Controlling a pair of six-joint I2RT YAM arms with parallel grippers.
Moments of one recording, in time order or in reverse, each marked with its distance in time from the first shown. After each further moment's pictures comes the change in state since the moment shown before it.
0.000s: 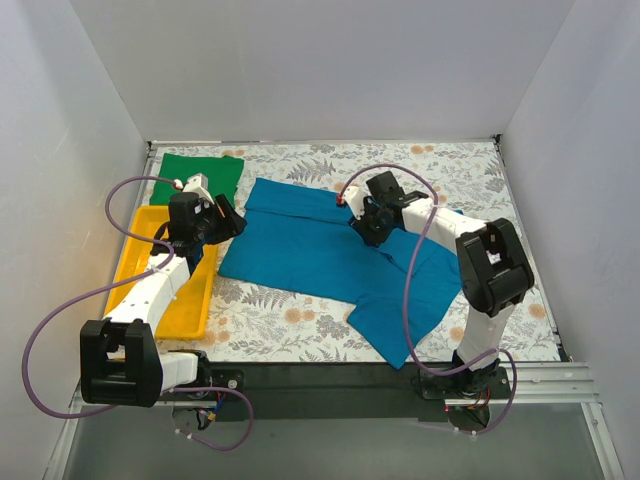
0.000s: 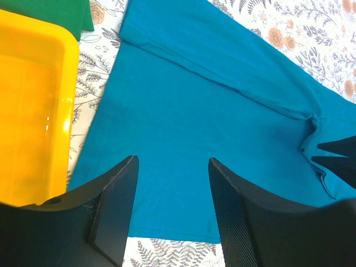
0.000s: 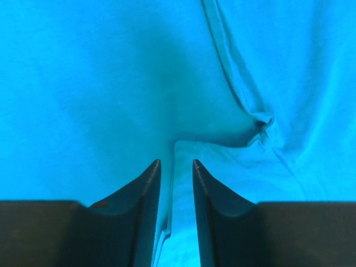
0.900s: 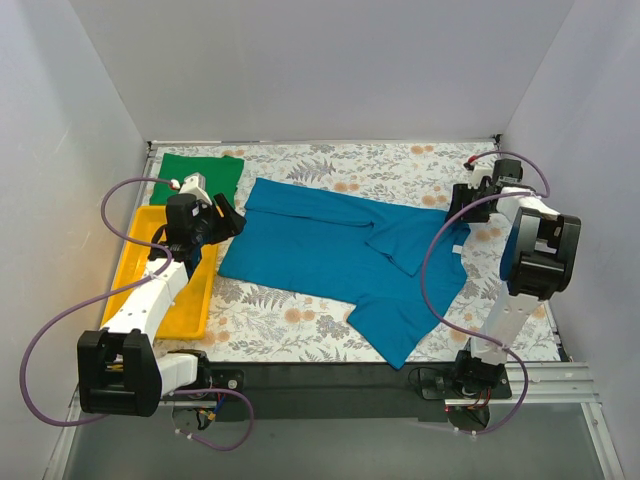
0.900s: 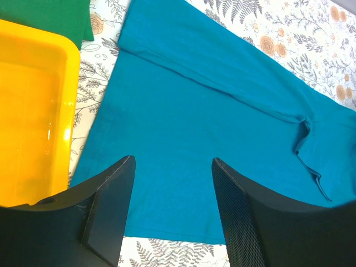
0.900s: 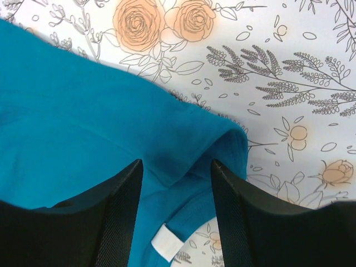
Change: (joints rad) left arm 0.000 -0.049 -0.014 0.007 -0.008 0.000; right arm -0.712 0.069 0.046 0.047 -0.227 0.273
